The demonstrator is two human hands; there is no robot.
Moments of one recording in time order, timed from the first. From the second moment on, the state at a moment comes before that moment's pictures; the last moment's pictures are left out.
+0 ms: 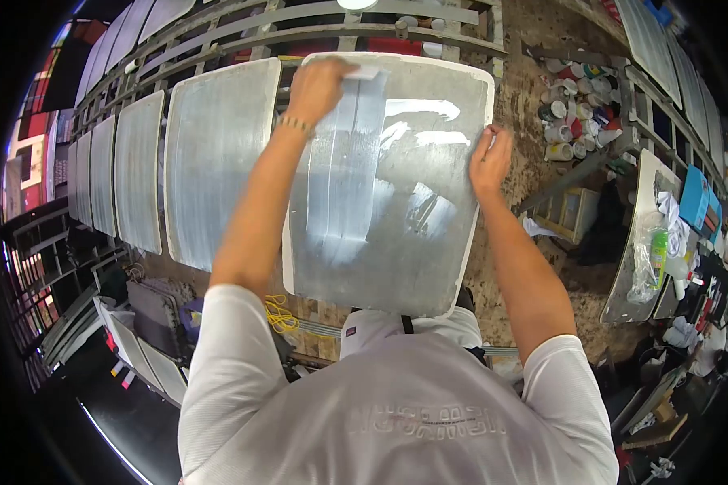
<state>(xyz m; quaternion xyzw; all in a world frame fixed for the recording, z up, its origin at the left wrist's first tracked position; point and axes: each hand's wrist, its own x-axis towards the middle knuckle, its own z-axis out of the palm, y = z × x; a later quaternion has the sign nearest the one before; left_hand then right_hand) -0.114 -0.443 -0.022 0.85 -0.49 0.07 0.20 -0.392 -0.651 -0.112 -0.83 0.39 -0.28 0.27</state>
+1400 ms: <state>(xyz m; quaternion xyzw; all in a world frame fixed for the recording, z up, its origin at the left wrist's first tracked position) -0.229 -0.490 -0.049 0.87 -0.46 0.00 0.21 -0.413 -0.729 -0.109 -0.87 0.19 -0.16 0.43</state>
